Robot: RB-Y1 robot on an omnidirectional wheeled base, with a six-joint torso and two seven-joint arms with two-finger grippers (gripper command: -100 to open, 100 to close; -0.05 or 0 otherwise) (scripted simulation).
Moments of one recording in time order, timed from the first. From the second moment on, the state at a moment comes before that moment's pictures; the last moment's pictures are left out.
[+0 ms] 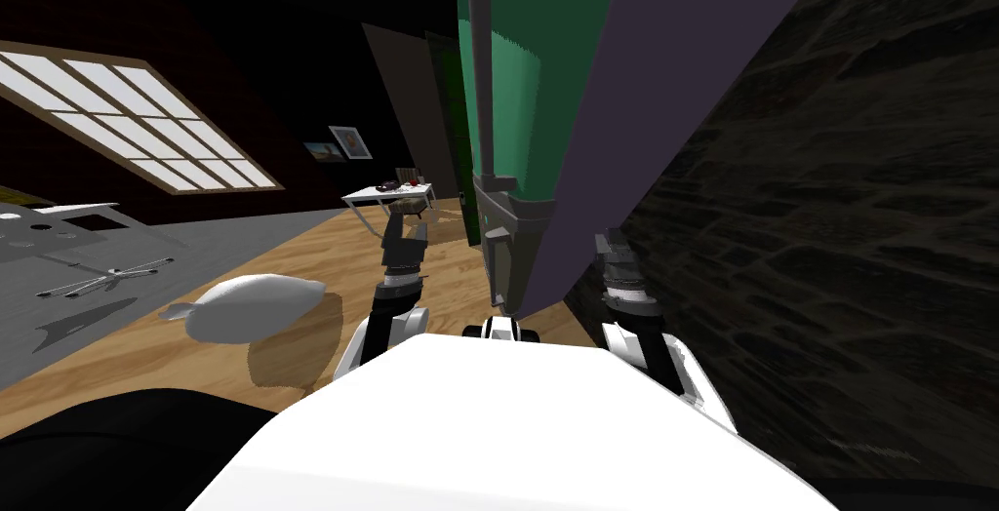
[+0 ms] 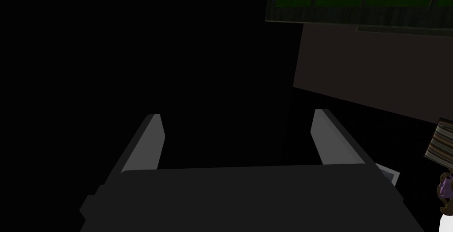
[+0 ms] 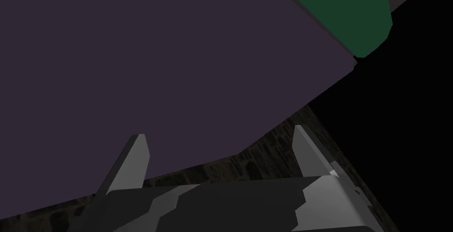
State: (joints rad) left arm 0.50 0.02 0.03 -2.36 -0.12 -0.48 0.11; right arm 0.48 -0.20 -0.15 -2.27 0.20 -0.50 -0.06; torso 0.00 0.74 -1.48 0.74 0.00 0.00
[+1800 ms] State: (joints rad) left arm 0.50 0.02 0.03 -2.36 -0.12 -0.48 0.11; right arm 0.55 -0.51 -0.59 -2.42 0.59 -0.59 0.21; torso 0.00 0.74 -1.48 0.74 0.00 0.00
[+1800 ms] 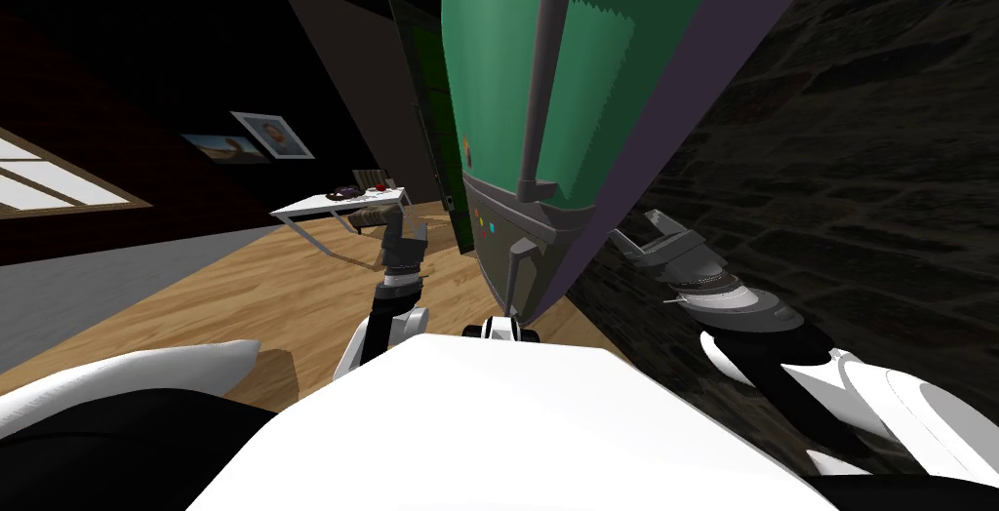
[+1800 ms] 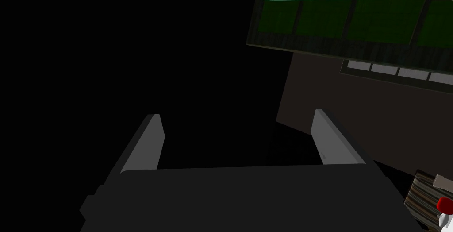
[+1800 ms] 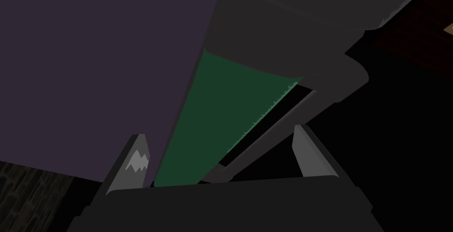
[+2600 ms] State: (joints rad) left arm 0.50 0.02 0.03 -2.36 -0.12 -0.48 0.11; right arm 0.55 -0.54 -0.63 -2.42 0.62 -0.60 0.23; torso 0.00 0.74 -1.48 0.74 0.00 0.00
